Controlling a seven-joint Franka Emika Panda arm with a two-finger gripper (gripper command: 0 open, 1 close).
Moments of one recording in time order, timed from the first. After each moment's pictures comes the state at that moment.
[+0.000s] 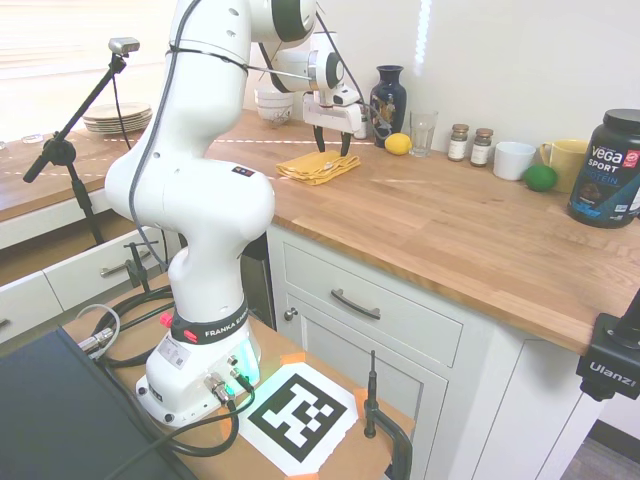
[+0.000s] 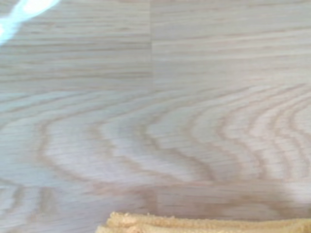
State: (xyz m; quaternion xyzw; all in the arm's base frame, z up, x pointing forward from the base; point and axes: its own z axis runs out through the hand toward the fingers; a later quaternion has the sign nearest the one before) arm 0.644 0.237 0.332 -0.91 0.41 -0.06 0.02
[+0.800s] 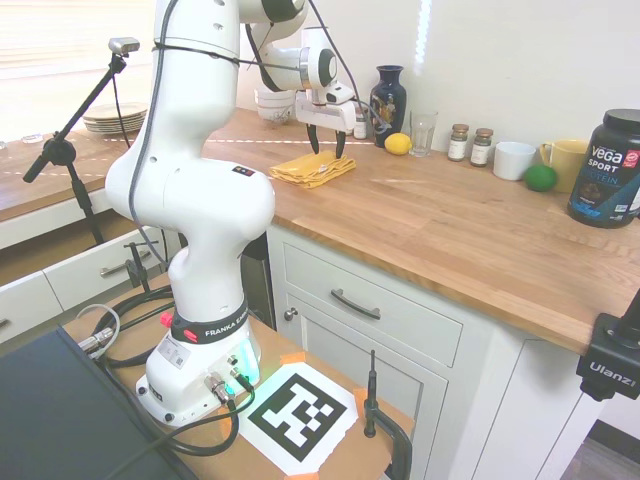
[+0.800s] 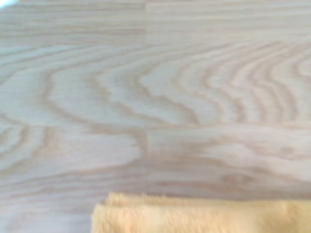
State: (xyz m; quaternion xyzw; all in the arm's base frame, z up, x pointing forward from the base) arm 0.601 0.229 0.349 -0.91 0.41 -0.08 0.03
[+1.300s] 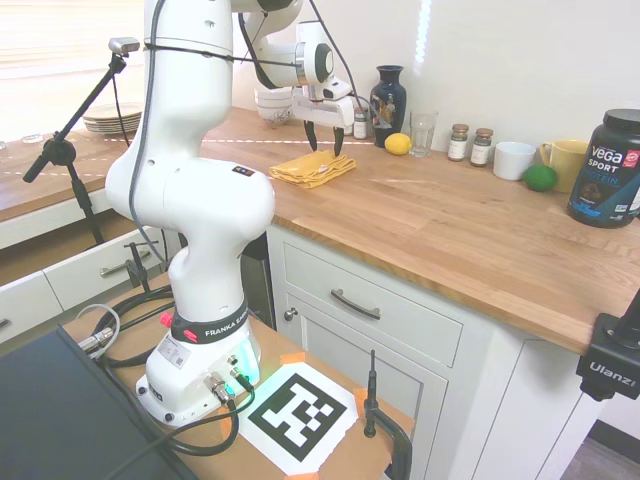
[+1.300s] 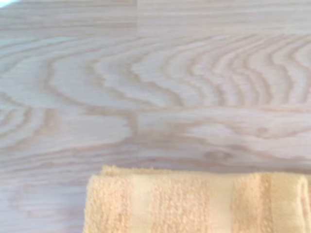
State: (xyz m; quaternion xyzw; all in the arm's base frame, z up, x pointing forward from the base) arm 0.582 0.224 0.362 -0.91 0.40 -0.09 0.03
